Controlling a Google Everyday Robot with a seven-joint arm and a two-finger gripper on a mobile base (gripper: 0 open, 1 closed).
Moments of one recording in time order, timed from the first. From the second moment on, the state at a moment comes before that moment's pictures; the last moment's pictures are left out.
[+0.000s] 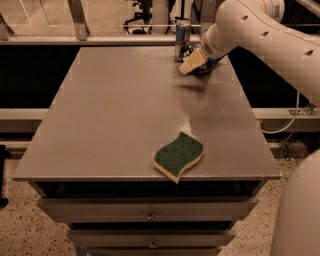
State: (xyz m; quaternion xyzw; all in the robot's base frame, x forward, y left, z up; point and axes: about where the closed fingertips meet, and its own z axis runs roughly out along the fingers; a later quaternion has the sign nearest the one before) arm 0.793 -0.167 0.906 -0.32 0.85 -0.07 0.42
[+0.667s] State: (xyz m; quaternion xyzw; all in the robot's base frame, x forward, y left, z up) arm 0.710 -0.200 0.960 -0.33 0.81 0.03 0.48
